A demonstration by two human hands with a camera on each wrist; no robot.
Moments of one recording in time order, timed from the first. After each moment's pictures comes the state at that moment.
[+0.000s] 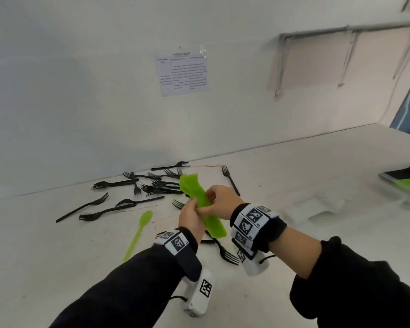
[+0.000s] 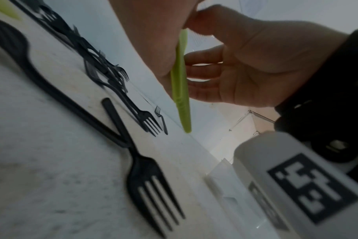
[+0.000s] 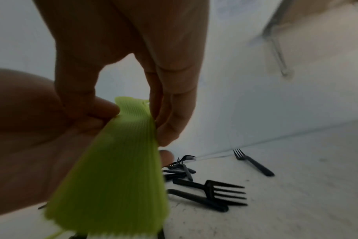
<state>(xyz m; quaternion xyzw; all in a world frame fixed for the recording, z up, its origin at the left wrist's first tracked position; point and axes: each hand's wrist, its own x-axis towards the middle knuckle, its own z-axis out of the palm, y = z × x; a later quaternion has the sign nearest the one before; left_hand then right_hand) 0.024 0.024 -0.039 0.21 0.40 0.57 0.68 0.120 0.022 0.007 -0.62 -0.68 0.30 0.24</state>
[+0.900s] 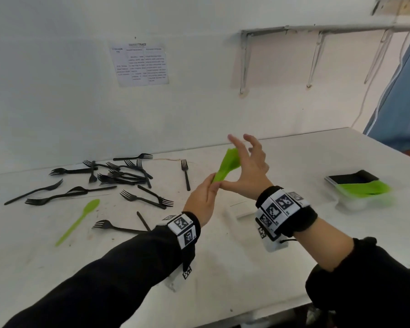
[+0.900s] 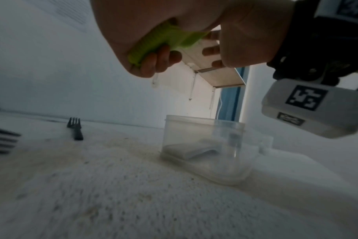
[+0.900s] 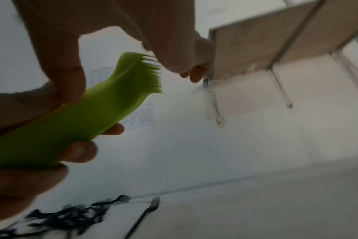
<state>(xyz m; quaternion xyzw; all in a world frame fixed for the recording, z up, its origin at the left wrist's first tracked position) 0.192 -0.008 -0.013 0.70 0.50 0.40 0.31 0.332 0.000 0.040 -0.57 -0.73 0.11 0.36</state>
